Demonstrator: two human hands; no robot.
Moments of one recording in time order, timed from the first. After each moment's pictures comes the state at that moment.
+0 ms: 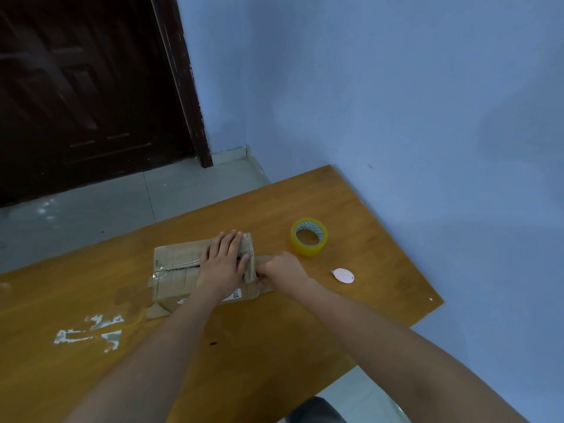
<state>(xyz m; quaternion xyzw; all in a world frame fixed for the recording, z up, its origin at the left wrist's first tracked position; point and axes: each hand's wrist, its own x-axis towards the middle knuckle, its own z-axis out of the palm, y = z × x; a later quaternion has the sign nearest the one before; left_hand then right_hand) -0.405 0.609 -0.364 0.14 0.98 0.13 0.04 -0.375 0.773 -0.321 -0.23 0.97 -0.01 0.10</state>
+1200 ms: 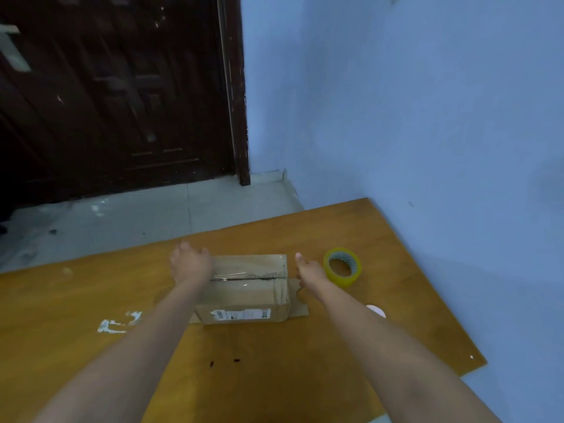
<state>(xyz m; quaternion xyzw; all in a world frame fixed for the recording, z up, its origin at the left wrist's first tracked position) -0.434 0.521 -0.303 -0.30 0.88 0.36 0.04 -0.423 0.761 -0.321 0.24 0.80 -0.49 0.24</state>
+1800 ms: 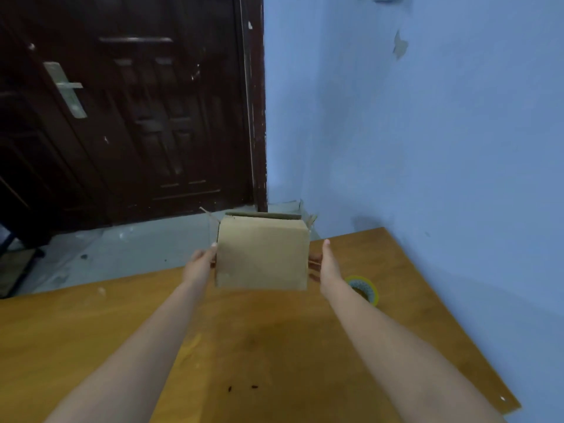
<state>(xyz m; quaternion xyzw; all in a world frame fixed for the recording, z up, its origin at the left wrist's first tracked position) -0.439 0.486 -0.263 -0.26 0.73 0.63 0.00 -0.459 0.745 -0.286 0.25 0.64 -0.72 0.11</state>
